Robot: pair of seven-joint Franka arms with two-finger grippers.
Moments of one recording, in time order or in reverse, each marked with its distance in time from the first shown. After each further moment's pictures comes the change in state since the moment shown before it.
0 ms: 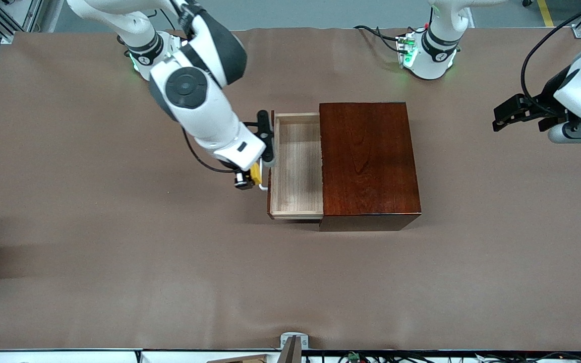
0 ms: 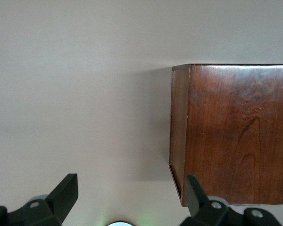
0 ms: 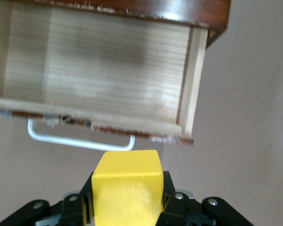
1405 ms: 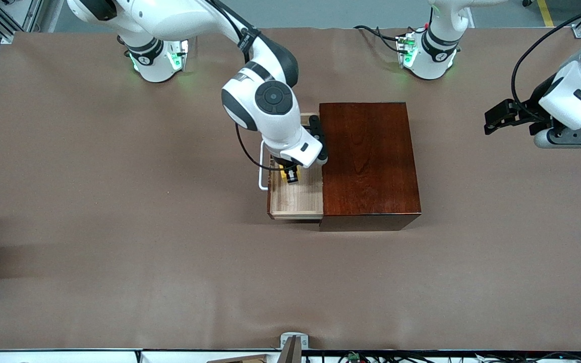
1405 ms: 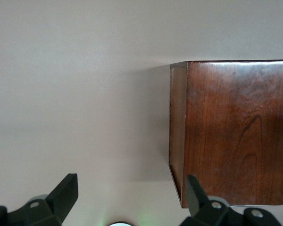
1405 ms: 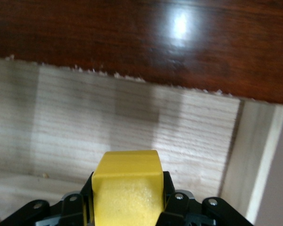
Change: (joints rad) left arm -0.004 0.002 -0.012 -0.026 0.003 0.020 0.000; right arm 0.170 0.200 -0.005 0.099 -0.105 0.054 0.163
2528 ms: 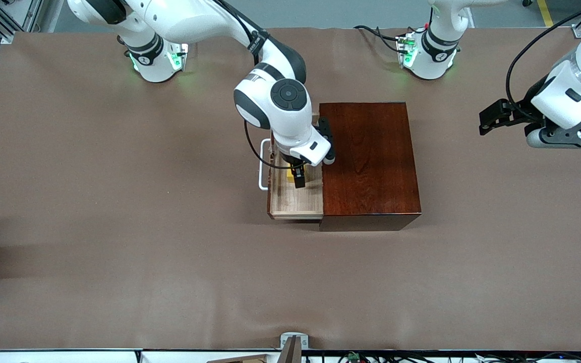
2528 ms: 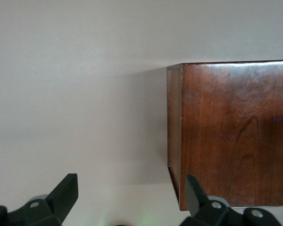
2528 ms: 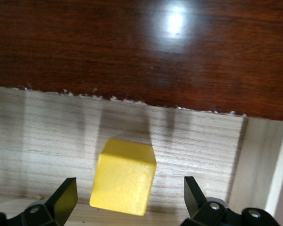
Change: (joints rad) left arm 0.004 0.003 -0.020 -0.004 0.012 0.020 0.000; right arm 0.030 0.025 -0.012 0.021 -0.041 0.017 0.070
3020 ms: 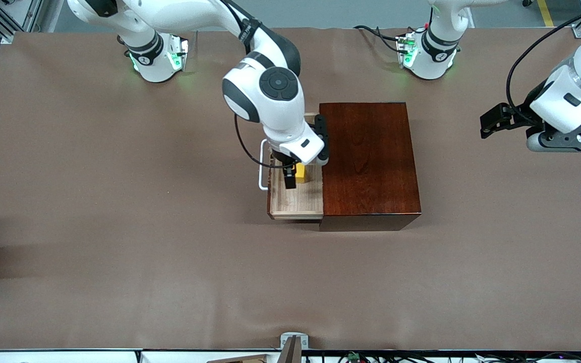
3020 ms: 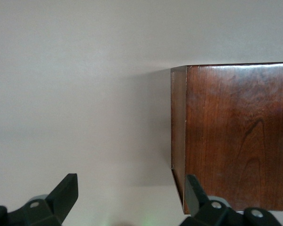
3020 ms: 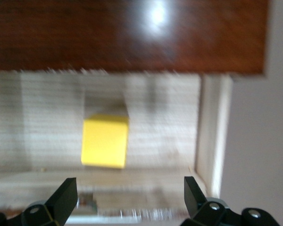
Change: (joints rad) left arm 0.000 0.005 -0.001 -0.001 0.011 0.006 0.000; right arm -0.033 -0.078 -0.021 0.025 0.000 -0.095 0.115
